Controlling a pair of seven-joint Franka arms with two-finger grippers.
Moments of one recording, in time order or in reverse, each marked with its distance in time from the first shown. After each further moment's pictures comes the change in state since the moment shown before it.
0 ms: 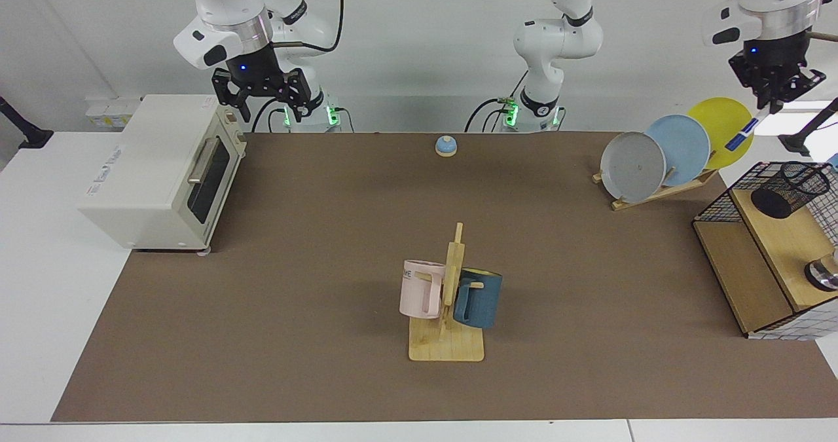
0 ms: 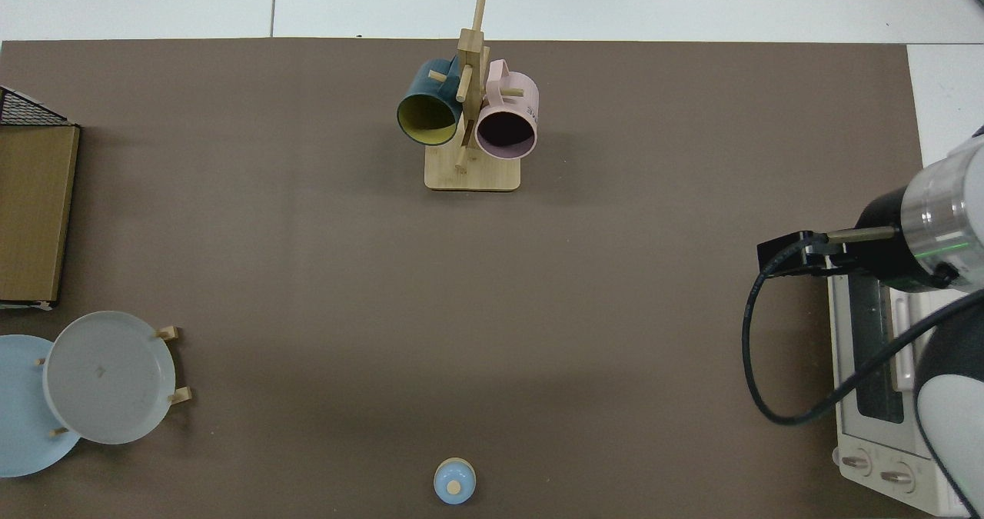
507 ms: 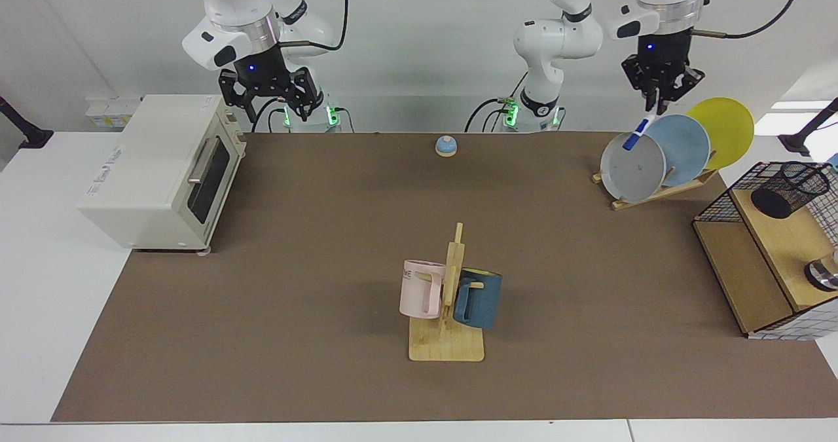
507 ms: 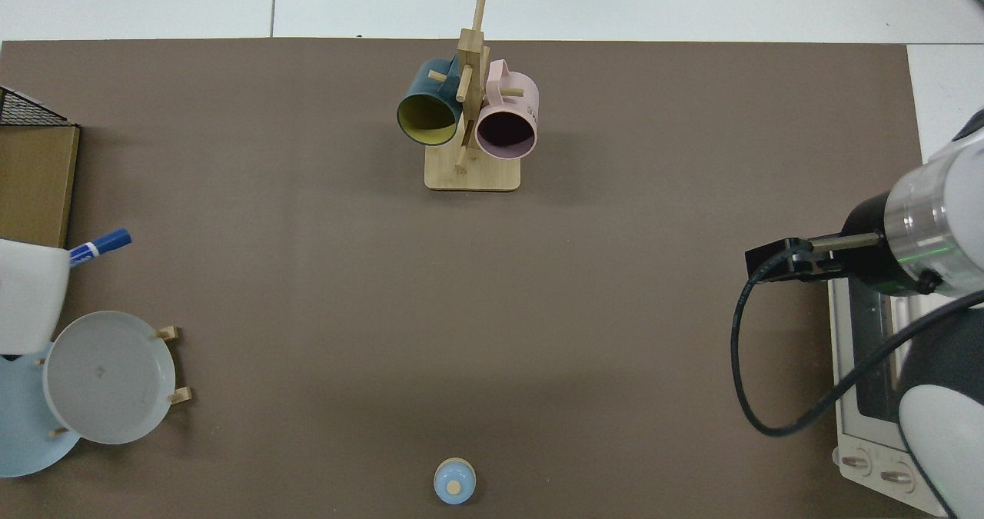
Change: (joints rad) left arm -0.003 -0.141 -0.196 -0.178 -0.216 -0.065 -0.443; right arm 0.018 -0.001 0.002 -0.004 0.000 -0.001 -0.020
